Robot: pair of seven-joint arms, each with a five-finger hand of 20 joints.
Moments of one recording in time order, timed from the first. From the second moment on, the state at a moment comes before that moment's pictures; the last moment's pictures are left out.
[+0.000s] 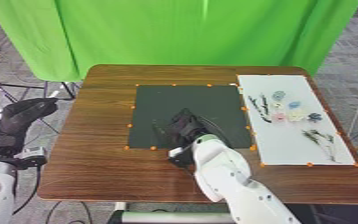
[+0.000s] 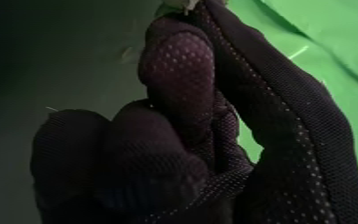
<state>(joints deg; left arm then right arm) 124.7 -50.9 -109.6 -111.8 62.0 8.3 9.8 -82.3 -73.6 49.7 -105.0 -104.0 7.9 36.5</state>
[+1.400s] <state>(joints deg) 123.5 -50.7 -109.7 -111.3 62.2 3.8 7.8 -85.2 -69.6 49.6 -110.2 -102.8 2.1 33.5</state>
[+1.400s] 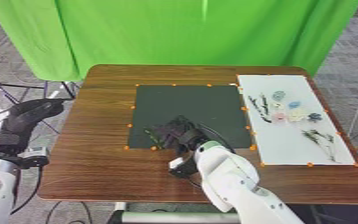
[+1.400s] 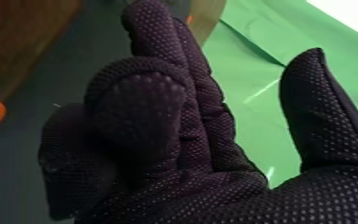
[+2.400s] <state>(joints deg) 119.1 -51.2 -106.0 -109.7 62.4 1.6 7.2 -84.1 -69.7 48.1 -105.6 -100.7 -1.7 27.6</state>
